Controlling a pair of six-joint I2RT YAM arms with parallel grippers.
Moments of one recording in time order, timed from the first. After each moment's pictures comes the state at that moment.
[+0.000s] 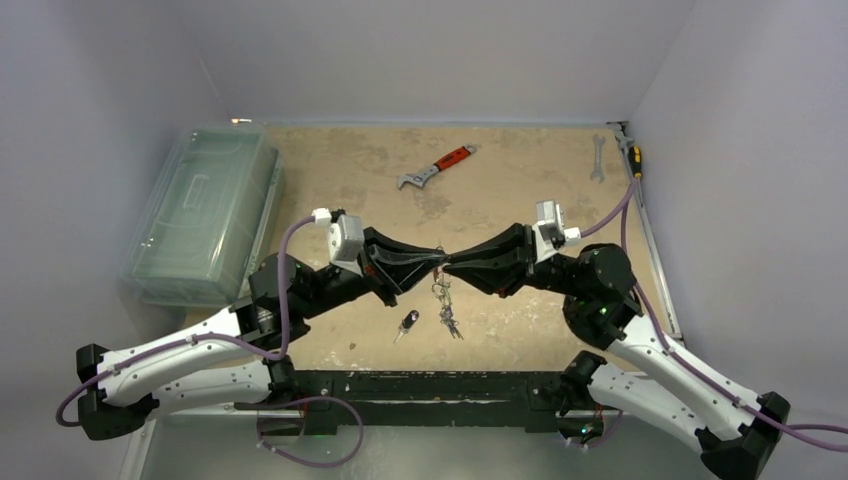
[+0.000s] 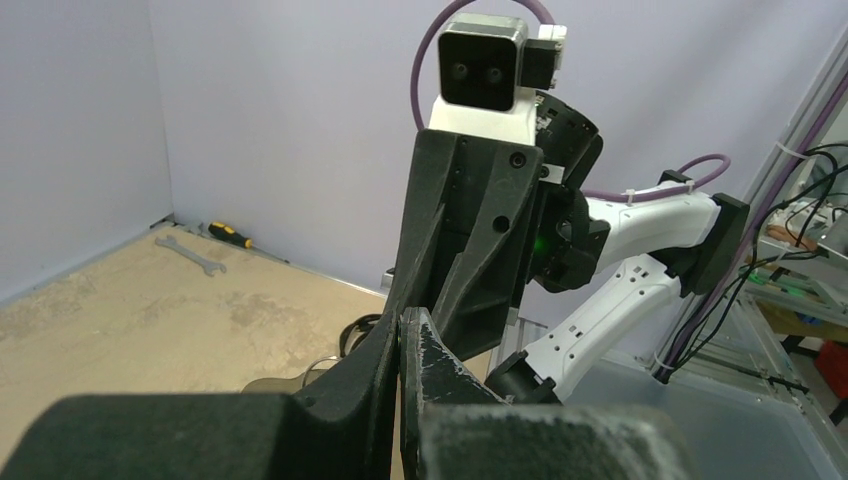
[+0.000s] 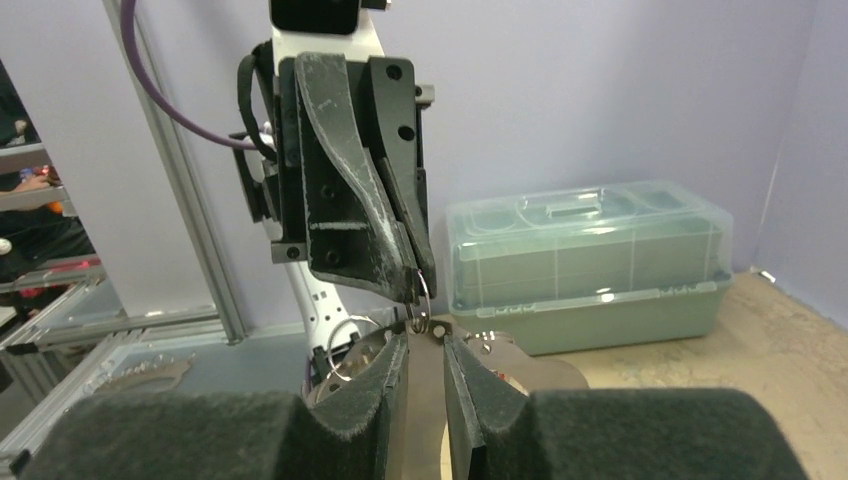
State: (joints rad) left arm -1.15 0.83 0.85 0.31 0.06 -0.22; right arm 0.77 0.74 0.70 0.48 -0.62 0.39
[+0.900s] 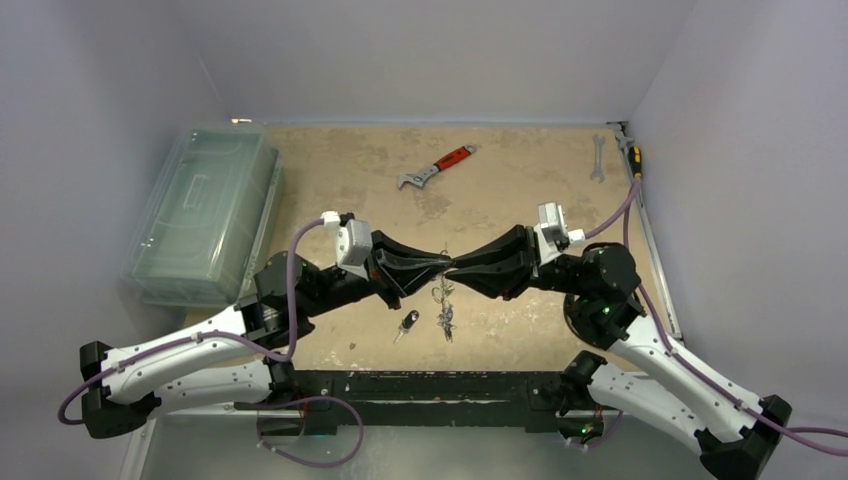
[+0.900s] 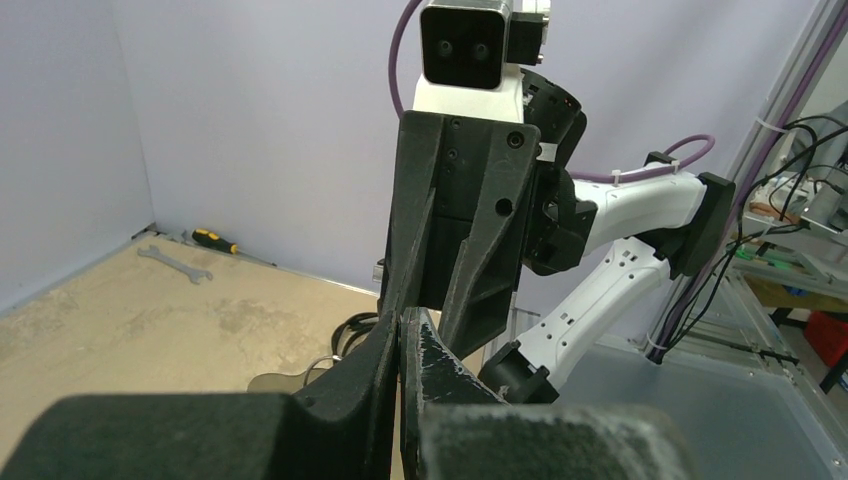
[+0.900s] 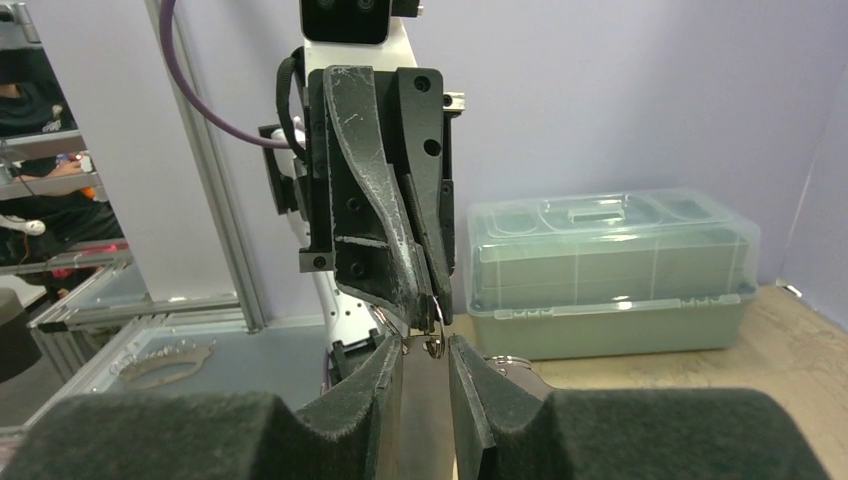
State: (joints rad) left arm -1.15 0.85 0.85 0.33 0.13 -0.20; right arm 0.76 0.74 0.72 0.48 -0.69 0.40
